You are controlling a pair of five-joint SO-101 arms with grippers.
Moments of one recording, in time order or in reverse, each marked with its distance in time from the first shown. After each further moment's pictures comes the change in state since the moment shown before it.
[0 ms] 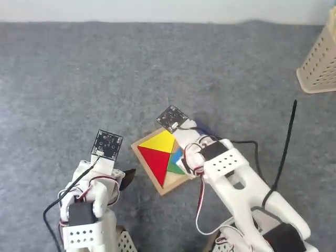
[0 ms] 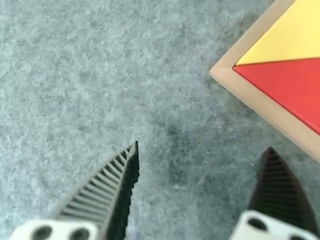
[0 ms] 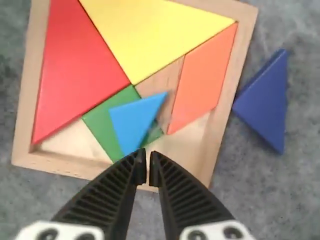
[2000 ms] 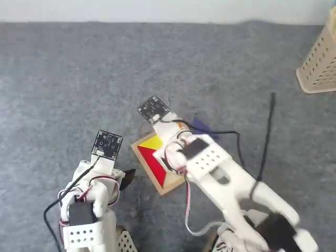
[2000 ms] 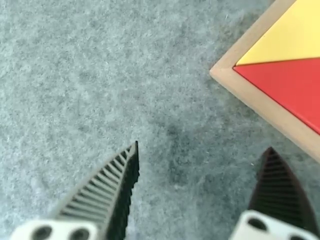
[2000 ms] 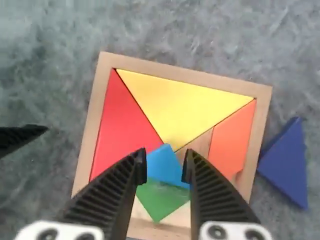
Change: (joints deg) left arm 0.0 0.0 0.0 0.0 0.0; right arm -8.7 10.4 -11.7 -4.5 -11.3
